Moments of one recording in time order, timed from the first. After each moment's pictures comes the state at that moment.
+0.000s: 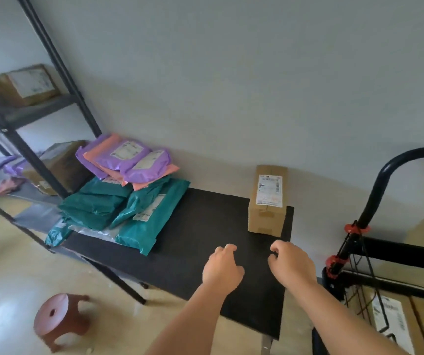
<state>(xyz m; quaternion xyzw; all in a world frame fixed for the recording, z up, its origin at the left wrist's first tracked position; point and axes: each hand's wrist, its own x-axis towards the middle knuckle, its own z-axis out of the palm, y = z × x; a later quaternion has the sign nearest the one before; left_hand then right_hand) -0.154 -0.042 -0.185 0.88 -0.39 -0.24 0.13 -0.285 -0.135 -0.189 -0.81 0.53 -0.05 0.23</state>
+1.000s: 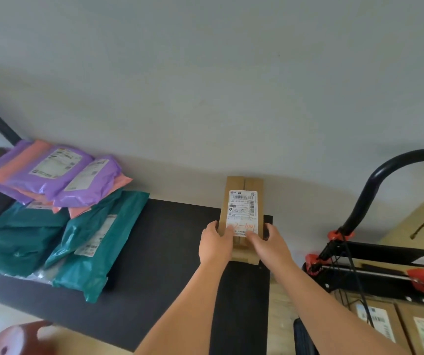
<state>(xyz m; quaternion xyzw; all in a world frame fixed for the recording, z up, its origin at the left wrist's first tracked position) -0.121 -0.213 -0.207 0.86 -0.25 -0.30 0.34 -0.235 -0.265 -0.225 -0.60 0.59 -0.17 0.52</state>
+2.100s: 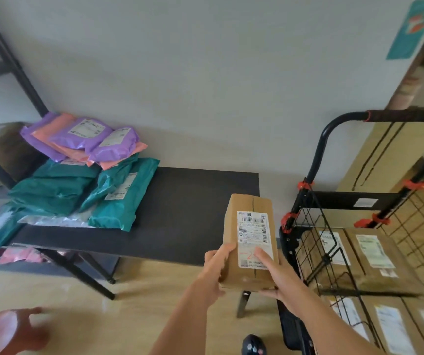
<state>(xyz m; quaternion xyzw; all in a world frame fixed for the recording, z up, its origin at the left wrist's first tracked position) -0.180 0.060 -0.216 0.66 -0.11 -0.63 0.41 -0.336 0.016 -0.204 -0.41 0.56 -0.20 0.69</state>
